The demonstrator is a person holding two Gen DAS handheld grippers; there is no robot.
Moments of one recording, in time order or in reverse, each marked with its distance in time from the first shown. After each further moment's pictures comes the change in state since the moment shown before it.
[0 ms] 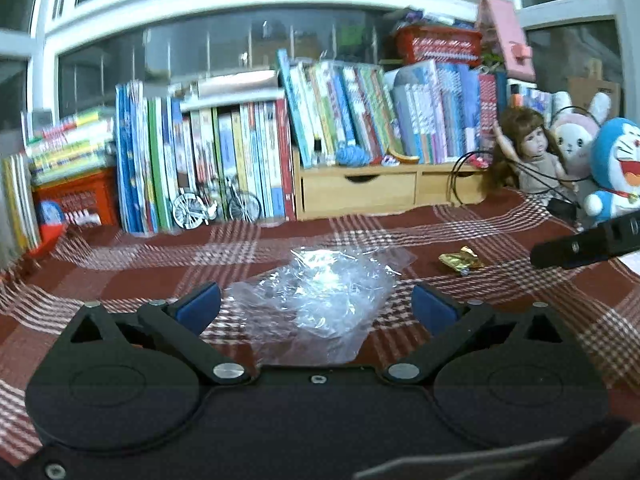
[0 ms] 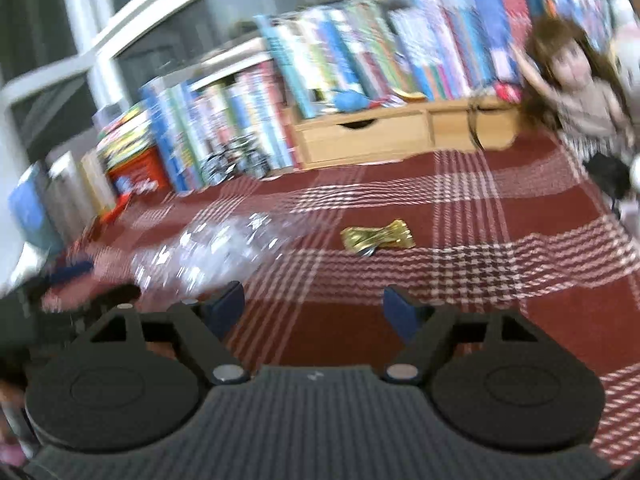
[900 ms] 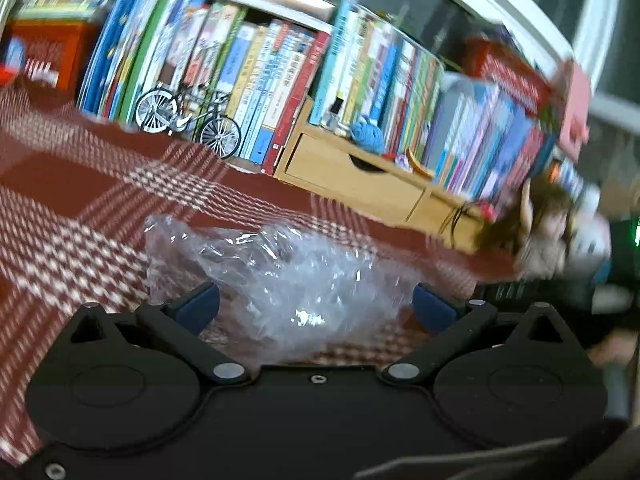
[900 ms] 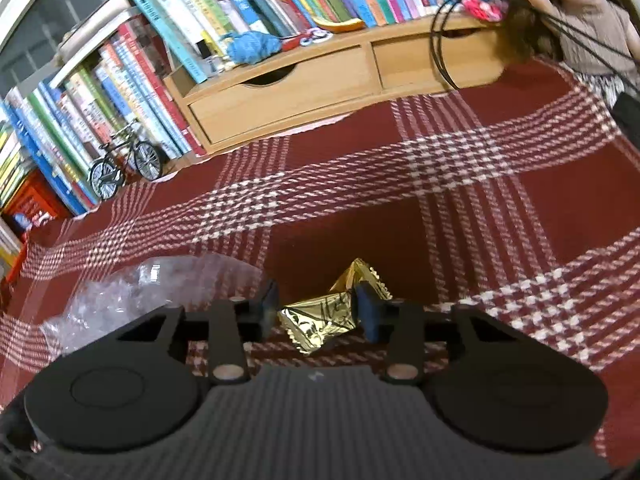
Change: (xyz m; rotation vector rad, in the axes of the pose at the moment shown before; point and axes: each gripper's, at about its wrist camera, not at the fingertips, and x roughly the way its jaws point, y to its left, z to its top) left arm 0.114 0.040 -0.002 -0.465 0.088 -0.157; right arm 0.146 -0.025 0.051 0.155 0.172 -0.200
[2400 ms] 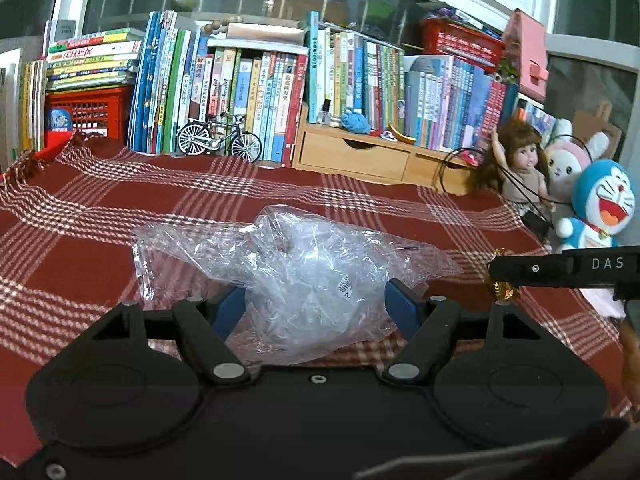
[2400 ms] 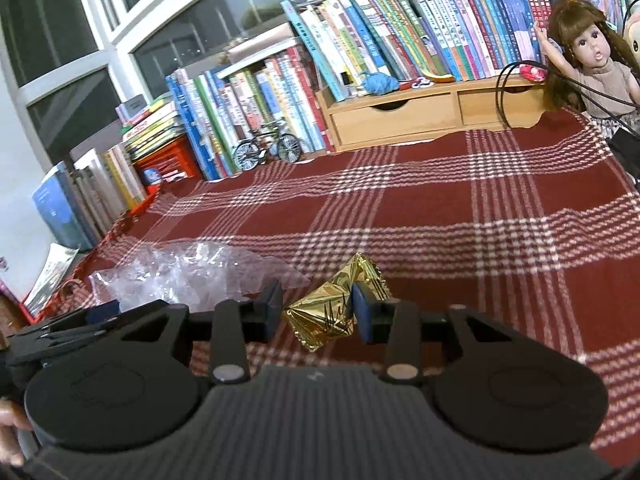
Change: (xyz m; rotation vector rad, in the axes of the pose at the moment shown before) left arm -0.173 -0.044 -0.044 0.254 0.023 0.120; right arm -0.163 0.012 -0.101 -0.191 -0.122 0.273
